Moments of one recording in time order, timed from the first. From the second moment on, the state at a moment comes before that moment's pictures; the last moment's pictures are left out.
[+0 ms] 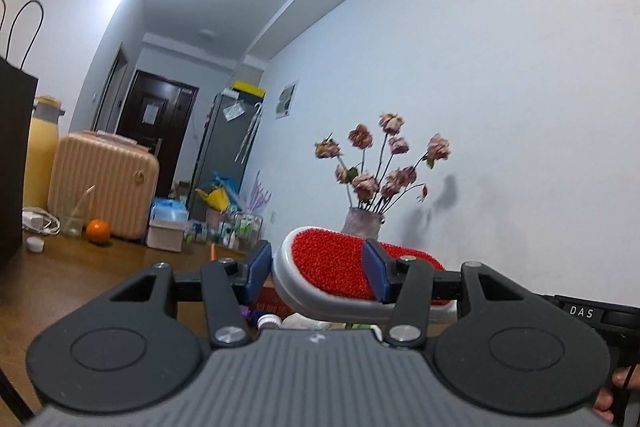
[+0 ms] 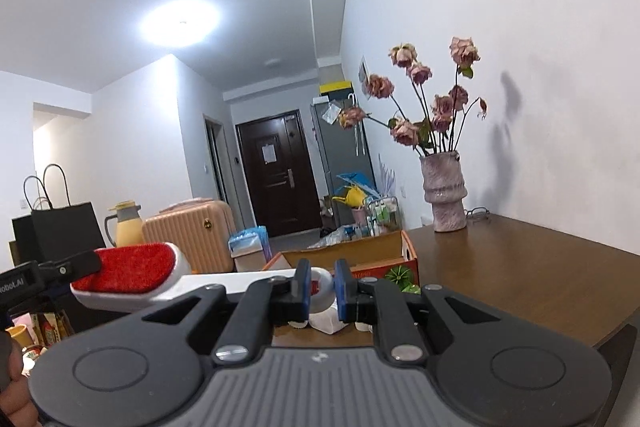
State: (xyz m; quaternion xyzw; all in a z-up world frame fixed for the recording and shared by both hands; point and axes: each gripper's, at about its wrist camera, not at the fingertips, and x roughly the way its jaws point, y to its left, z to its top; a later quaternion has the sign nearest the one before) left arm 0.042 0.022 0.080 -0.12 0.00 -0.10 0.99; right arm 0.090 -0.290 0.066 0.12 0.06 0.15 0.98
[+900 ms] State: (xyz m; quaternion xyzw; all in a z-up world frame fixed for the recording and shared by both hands) left arm 0.320 0.043 0.129 -0.14 0.05 -0.11 0.98; right arm 0.353 -0.283 0.114 0.11 0.08 0.14 0.98
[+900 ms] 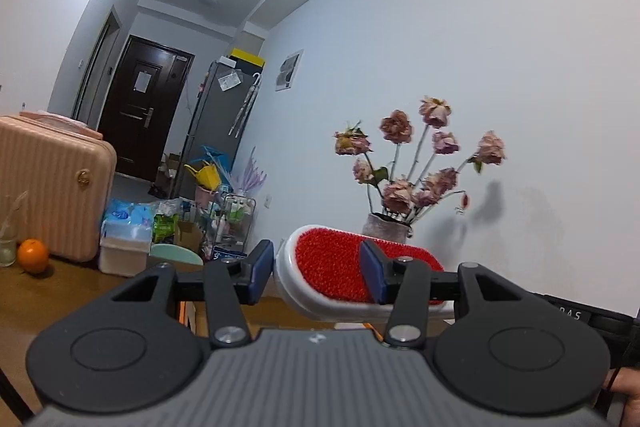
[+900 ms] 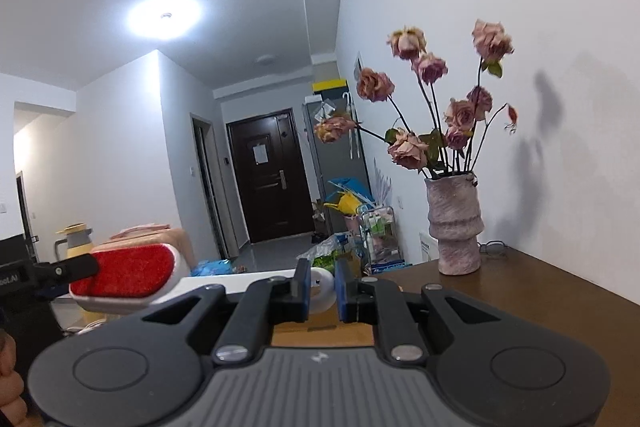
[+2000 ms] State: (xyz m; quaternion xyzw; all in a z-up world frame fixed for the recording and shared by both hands) left arm 0.522 0.055 0.003 -0.09 0.38 -0.08 0.92; right arm 0.583 -0.221 -0.016 0.00 0.47 0.15 0.87
